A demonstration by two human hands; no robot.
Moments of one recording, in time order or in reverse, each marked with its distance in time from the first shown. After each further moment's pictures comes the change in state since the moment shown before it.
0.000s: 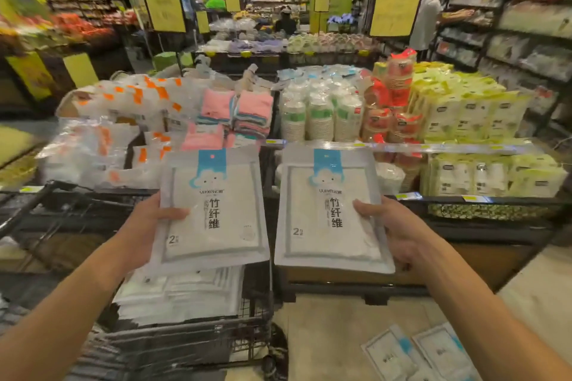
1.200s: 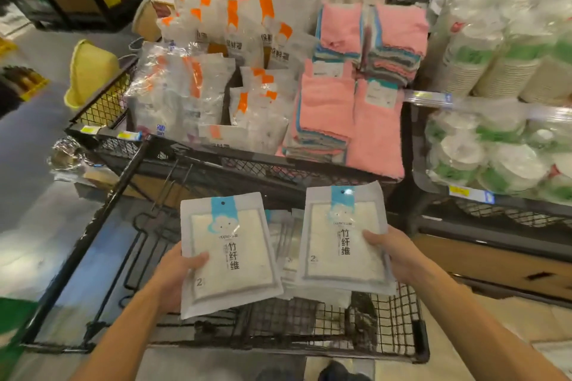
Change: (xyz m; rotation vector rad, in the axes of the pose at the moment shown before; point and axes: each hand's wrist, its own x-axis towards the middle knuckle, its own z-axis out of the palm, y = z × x) left_hand 0.103 -0.077 -0.357 0.061 0.535 -0.471; right_hand 0.307 0.210 0.246 -0.191 0.090 0.384
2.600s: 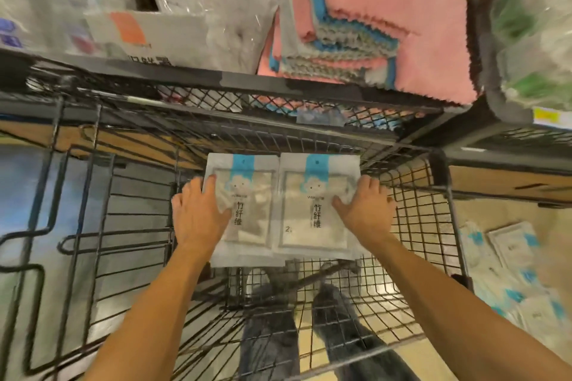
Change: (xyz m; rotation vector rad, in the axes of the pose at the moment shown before) left_hand 0.241 -0.064 0.048 1.510 0.178 0.546; right_hand 0.173 0.114 0.084 -1.417 0.590 -0.085
